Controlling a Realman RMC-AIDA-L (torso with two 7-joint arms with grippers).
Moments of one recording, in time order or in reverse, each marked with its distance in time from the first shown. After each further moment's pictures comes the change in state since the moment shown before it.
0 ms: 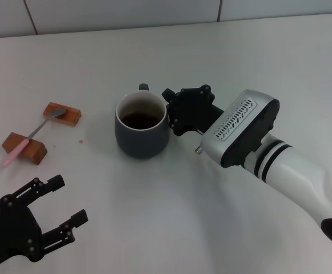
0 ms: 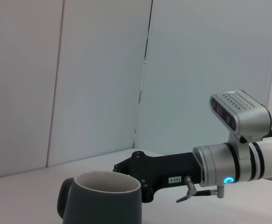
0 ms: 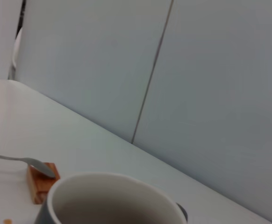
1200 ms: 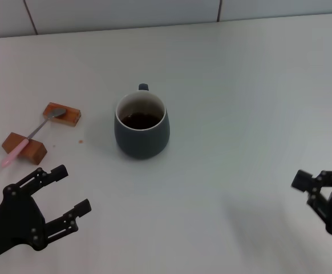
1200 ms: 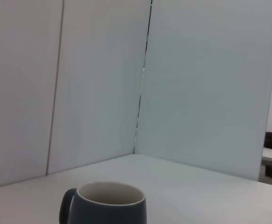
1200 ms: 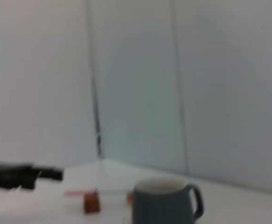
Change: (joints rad) left arm -0.034 -0.004 -0.020 -0.001 0.007 -0.006 -0.007; right arm -0.420 -0.019 0.009 -0.861 -0.668 -1.103 0.928
